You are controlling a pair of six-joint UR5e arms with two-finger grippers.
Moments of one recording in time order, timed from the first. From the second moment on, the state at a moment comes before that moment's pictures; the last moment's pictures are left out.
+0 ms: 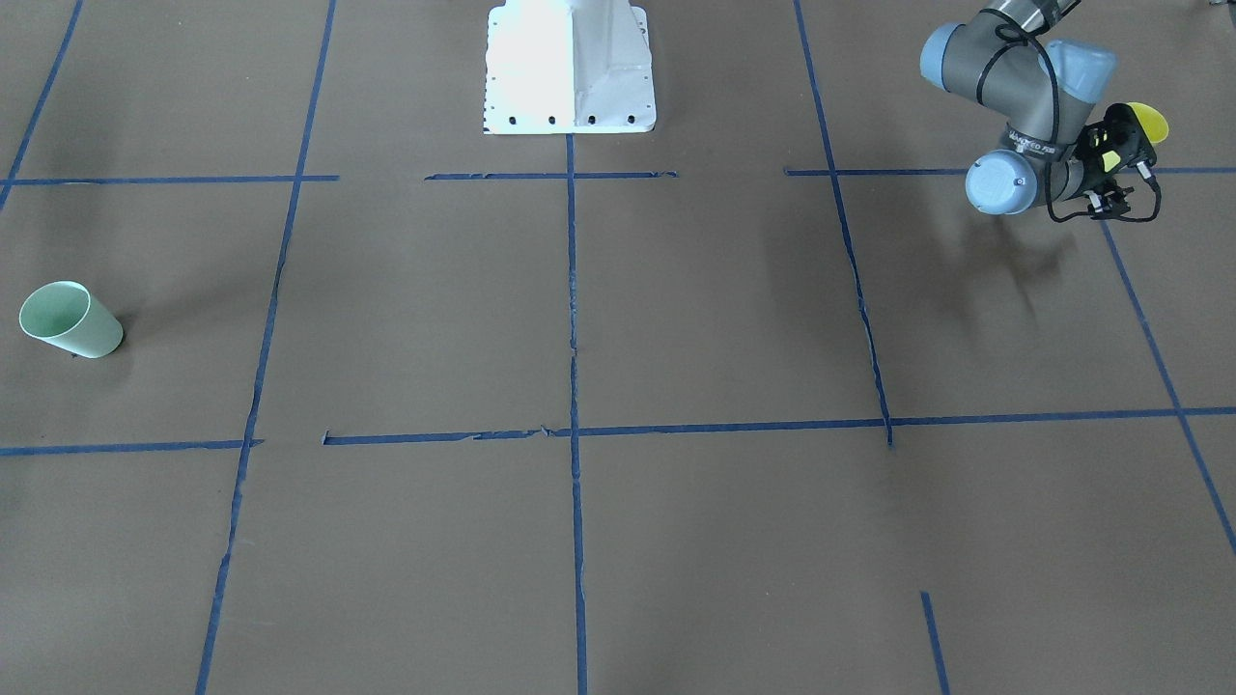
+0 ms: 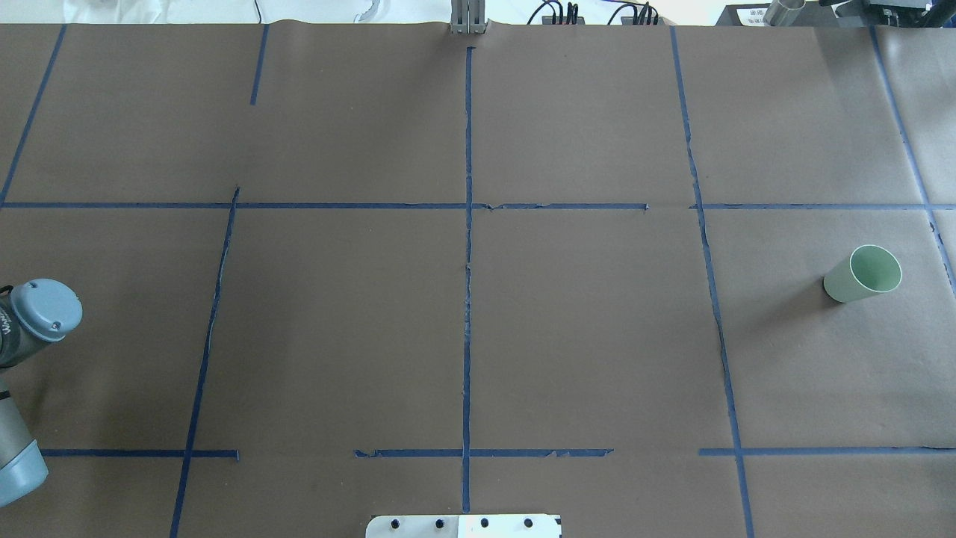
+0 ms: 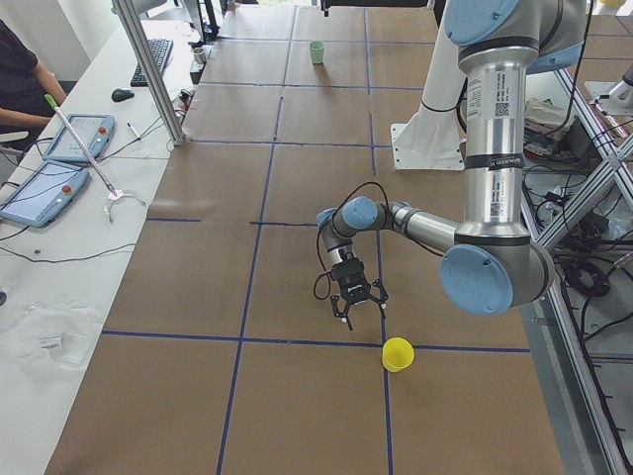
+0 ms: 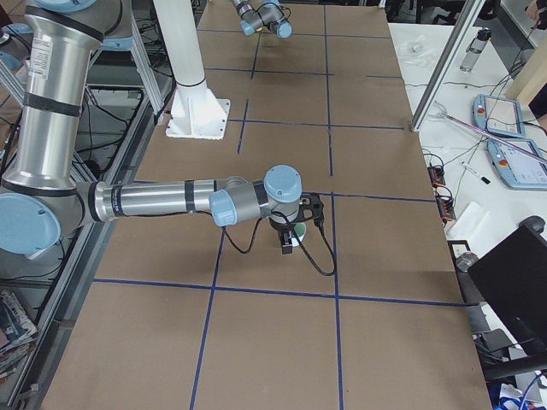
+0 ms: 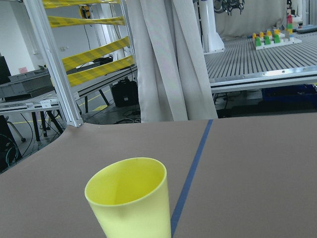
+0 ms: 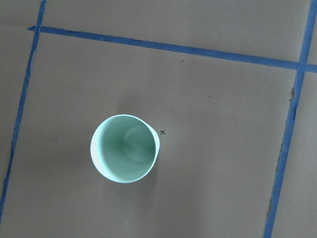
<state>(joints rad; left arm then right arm) -0.57 -1.50 -1.73 -0.88 -1.68 -2.61 1.38 -1.80 1.87 -1.36 2.47 0.15</state>
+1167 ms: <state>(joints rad) -0.47 -1.47 -1.62 -0.93 -1.74 -2.72 1.37 -1.81 1.87 -1.36 2.48 0.15</state>
